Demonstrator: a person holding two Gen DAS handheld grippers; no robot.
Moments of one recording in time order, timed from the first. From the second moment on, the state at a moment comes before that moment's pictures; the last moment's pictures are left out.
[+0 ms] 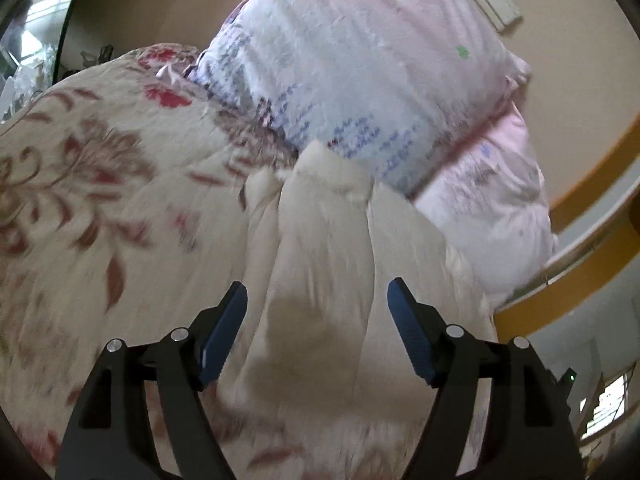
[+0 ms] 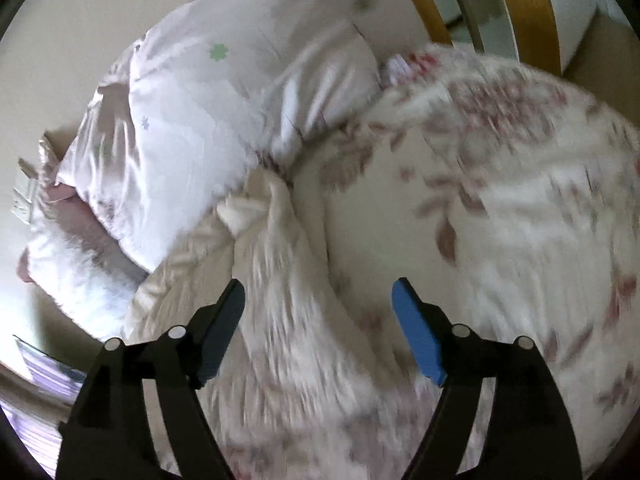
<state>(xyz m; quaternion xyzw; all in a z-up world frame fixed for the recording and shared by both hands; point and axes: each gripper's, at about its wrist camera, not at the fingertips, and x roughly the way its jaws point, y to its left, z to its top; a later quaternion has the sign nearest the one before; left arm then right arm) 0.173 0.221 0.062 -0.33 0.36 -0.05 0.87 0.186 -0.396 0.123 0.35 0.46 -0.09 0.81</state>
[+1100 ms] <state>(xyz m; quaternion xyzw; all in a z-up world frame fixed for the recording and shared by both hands) 0.137 0.175 -0.001 -0.43 0.41 -0.09 0.80 0.157 -0.362 0.061 0.47 0.48 -0.04 0.74</state>
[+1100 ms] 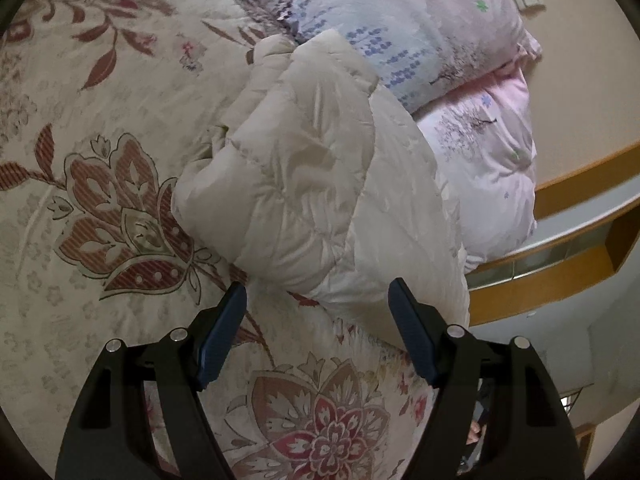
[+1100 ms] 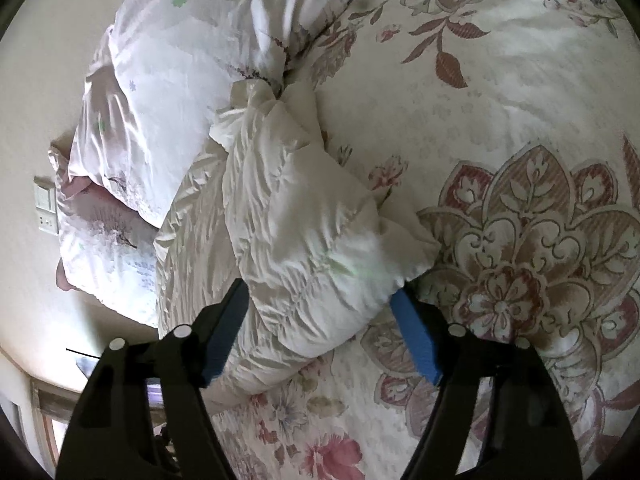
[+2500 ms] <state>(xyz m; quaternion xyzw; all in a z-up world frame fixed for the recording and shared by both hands) 0.069 0.238 0.014 -0.51 0.29 -0.02 0.81 0.117 -0.330 0.101 0.42 0.46 0.13 0.77</state>
